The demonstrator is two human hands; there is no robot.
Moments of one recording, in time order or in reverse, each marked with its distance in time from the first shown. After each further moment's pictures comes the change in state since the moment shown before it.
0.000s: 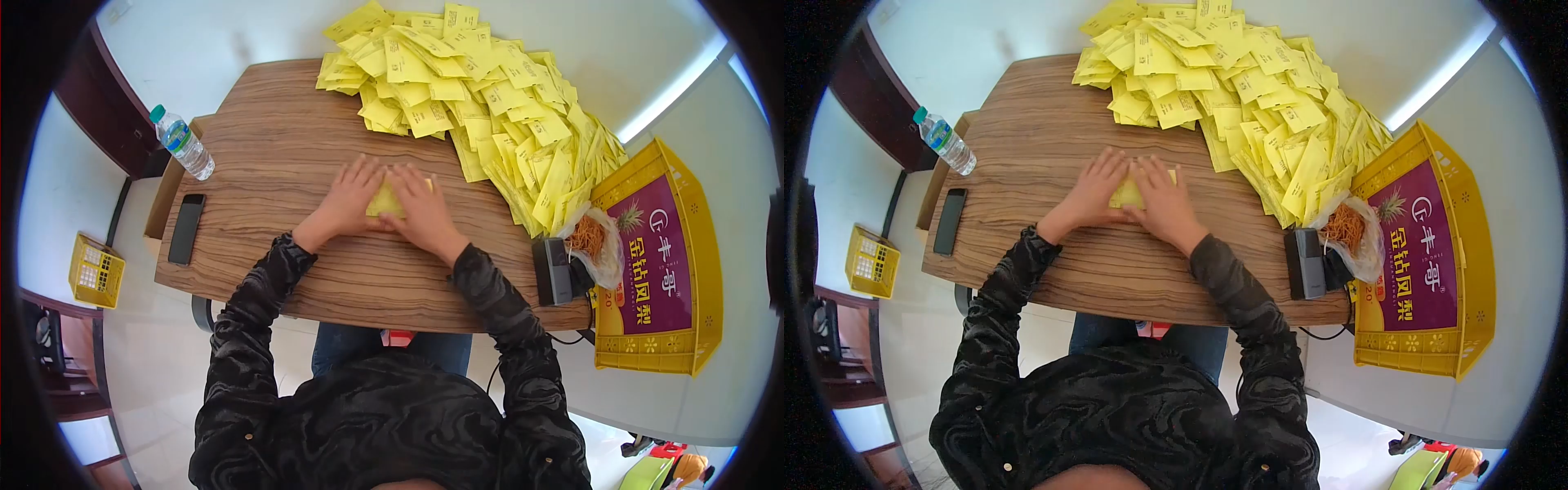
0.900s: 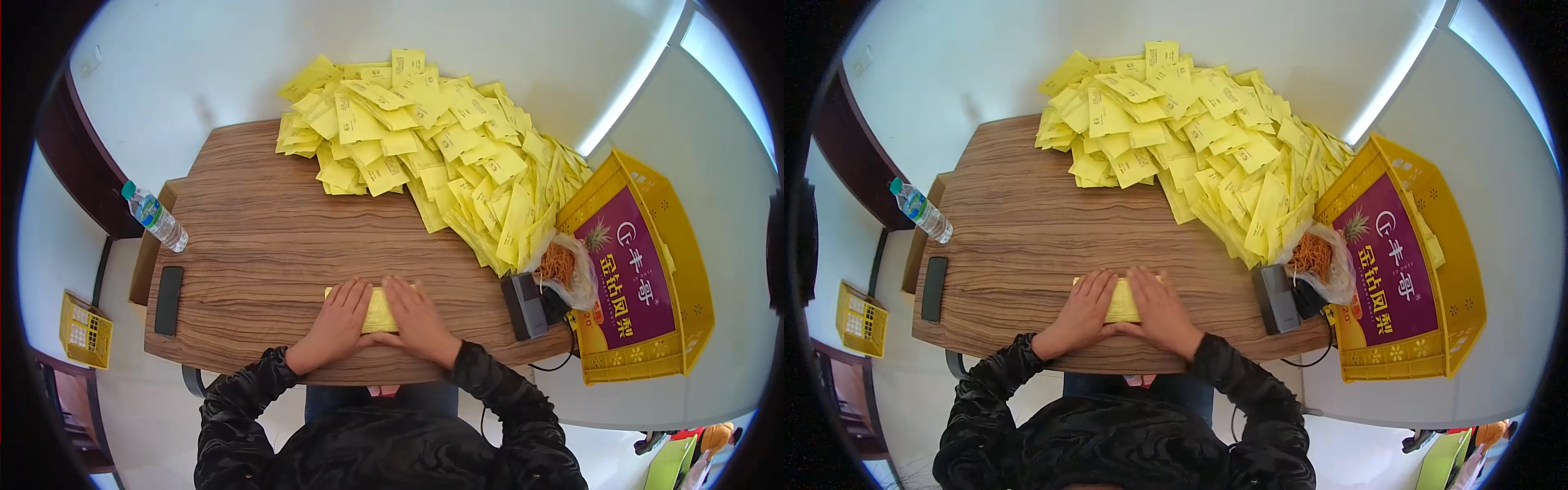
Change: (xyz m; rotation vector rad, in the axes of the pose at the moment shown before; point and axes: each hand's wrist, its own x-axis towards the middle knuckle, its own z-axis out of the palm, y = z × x) left_hand -0.039 0.090 -0.033 -0.176 -0.177 0.081; right_hand -0.097 -0.019 -0.037 0.090 -0.181 0.049
